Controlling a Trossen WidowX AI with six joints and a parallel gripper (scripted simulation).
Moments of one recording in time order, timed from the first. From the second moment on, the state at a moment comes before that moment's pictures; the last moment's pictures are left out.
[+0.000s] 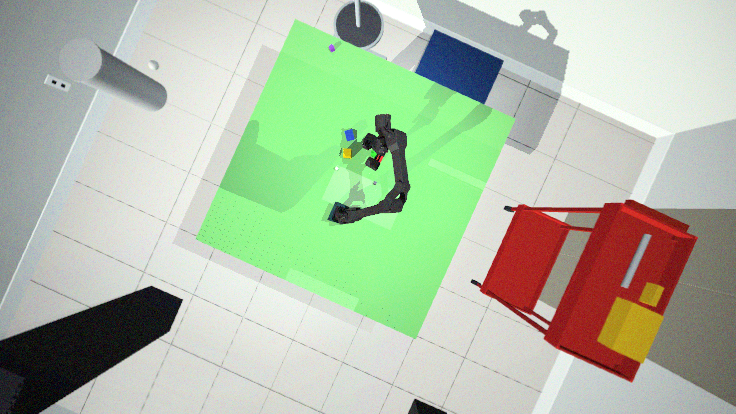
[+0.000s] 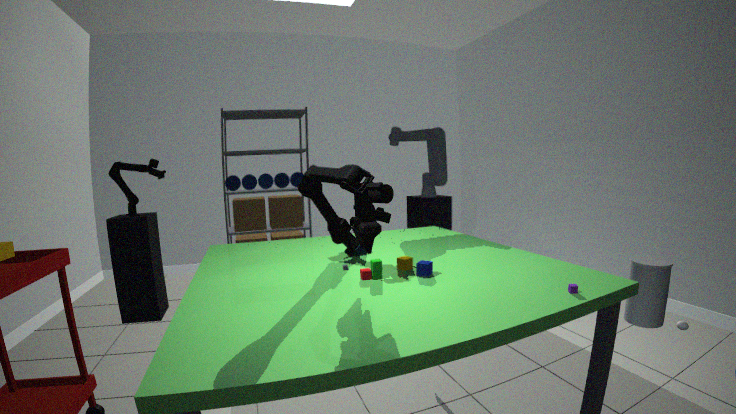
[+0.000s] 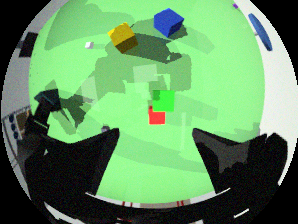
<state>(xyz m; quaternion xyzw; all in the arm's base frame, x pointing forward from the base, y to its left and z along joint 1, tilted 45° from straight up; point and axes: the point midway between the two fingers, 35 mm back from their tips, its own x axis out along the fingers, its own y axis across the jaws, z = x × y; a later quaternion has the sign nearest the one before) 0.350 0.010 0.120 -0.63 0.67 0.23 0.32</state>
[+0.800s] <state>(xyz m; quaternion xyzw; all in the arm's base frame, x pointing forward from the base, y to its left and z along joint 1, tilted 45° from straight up) 0.354 -0.027 0.089 -0.64 0.66 0.23 0.31</state>
